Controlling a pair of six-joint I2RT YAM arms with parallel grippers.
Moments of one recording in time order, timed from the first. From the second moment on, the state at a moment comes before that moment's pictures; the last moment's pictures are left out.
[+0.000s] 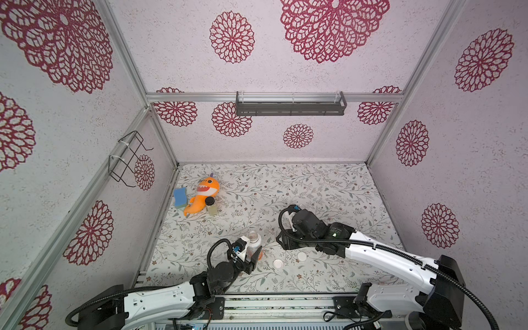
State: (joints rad) left arm -1.14 0.82 0.03 0.59 -0.58 -0.15; right arm 0.92 1.26 0.97 -0.58 -0.03 0.69
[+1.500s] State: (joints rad) left arm -1.18 0.49 0.03 0.39 -0.69 -0.23; right arm 1.04 1.52 0.77 -0.41 0.00 0.84
